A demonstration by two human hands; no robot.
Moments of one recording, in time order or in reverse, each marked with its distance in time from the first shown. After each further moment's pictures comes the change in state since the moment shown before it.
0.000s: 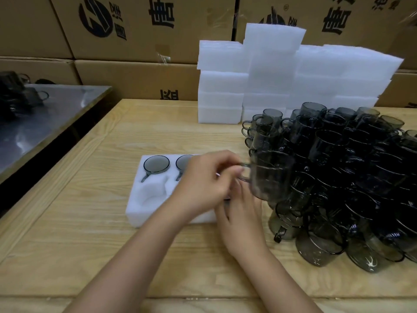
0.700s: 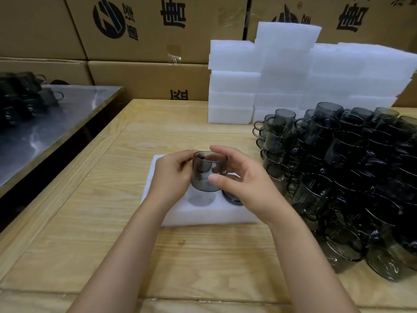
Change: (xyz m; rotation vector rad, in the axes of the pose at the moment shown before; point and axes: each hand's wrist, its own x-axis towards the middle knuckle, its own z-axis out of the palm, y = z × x) left_hand -0.001 -0.061 -0.051 0.144 0.262 -0.097; right_hand 0.049 -0.027 -0.035 0.845 -0.354 -0.051
